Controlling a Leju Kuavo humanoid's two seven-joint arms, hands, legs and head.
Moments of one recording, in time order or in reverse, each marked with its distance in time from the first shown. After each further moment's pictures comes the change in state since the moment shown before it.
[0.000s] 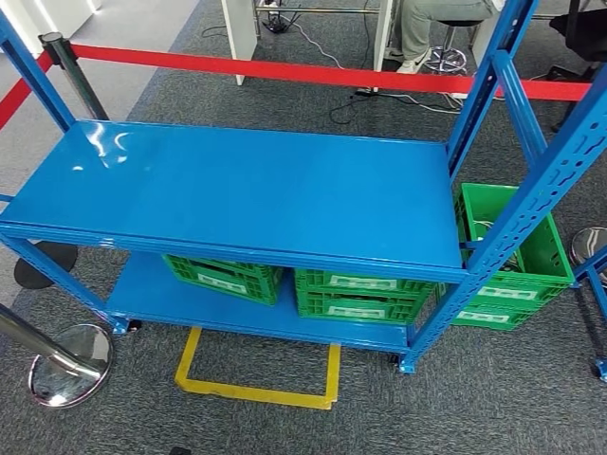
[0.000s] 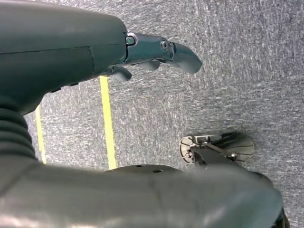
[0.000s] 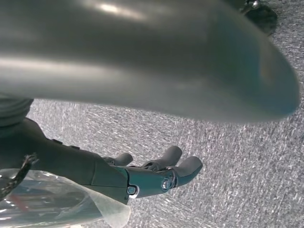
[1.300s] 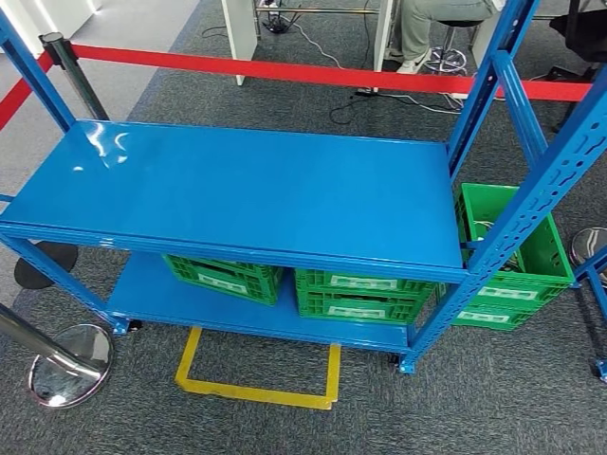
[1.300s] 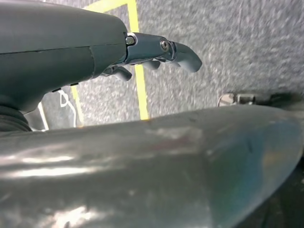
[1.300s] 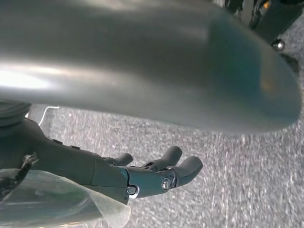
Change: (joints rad) left arm 0.115 0.156 -0.565 -0.038 0.775 -0.217 0.182; right arm 0.120 -0.039 0.072 -0.114 -0.334 0.229 0.089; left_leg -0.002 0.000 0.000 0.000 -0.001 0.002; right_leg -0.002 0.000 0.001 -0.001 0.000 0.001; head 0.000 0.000
